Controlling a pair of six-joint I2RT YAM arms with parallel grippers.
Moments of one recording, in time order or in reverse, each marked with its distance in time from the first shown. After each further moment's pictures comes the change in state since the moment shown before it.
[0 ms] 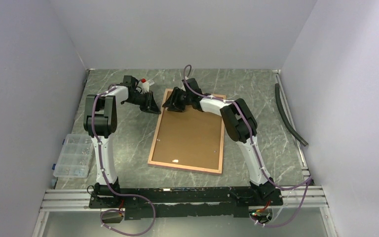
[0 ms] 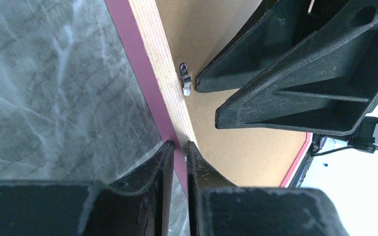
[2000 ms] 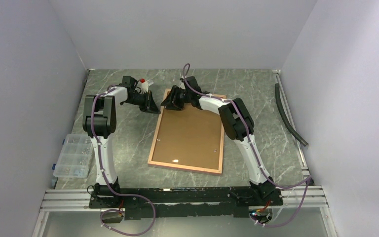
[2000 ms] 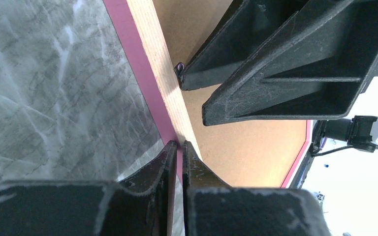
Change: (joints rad) left arm 0.008 -0.010 -0.028 0.037 0.016 -0.004; right arm -0.011 0.084 0.111 -0.006 -0.093 0.005
